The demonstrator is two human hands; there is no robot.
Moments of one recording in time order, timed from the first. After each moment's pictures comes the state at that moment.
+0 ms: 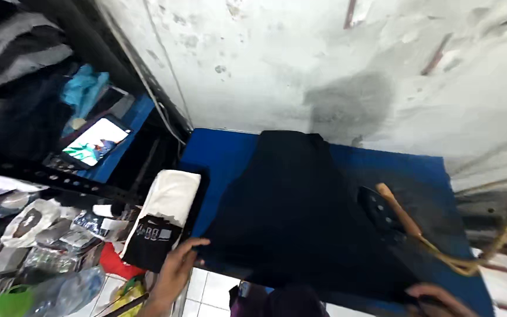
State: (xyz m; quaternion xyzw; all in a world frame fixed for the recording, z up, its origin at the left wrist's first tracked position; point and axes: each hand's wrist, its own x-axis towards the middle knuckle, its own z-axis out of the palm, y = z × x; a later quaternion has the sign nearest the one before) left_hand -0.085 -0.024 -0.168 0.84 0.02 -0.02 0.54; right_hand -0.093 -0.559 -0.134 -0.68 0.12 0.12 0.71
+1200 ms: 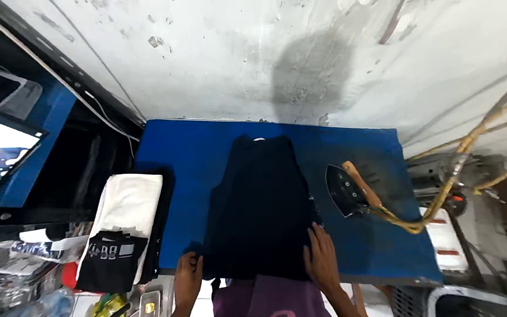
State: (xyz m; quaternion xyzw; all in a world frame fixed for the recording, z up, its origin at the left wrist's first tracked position) left_hand -0.111 -0.076 -0.336 0.92 0.23 -0.08 0.31; right_hand -0.084 -0.479 -0.349 -0.98 -0.04 -0.07 0.19
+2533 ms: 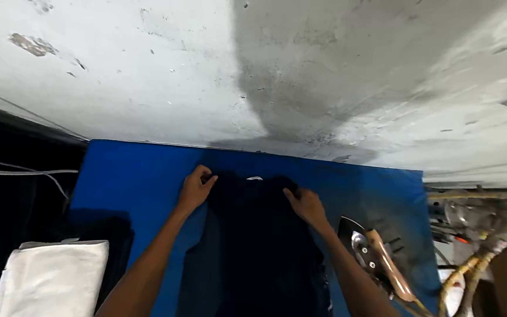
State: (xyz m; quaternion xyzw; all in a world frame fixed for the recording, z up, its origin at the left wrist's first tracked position) left_hand 0.350 -0.116 -0.334 0.88 0.09 -0.18 0.42; right_hand 0.314 -0.452 -0.299 -0.90 0.19 0.30 0.27
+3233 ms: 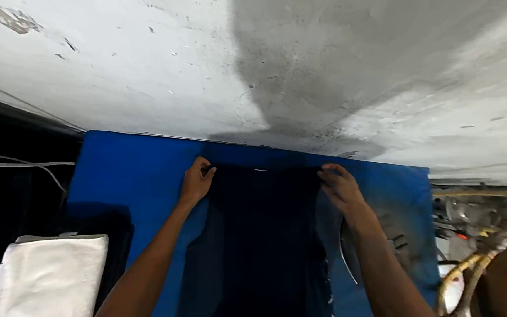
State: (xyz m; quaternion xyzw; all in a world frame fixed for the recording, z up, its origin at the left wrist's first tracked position) left_hand 0.352 -0.120 -0.336 0.88 0.13 -0.16 0.43; right_hand 0.341 -0.500 -0.289 -0.68 0.32 0.10 0.65
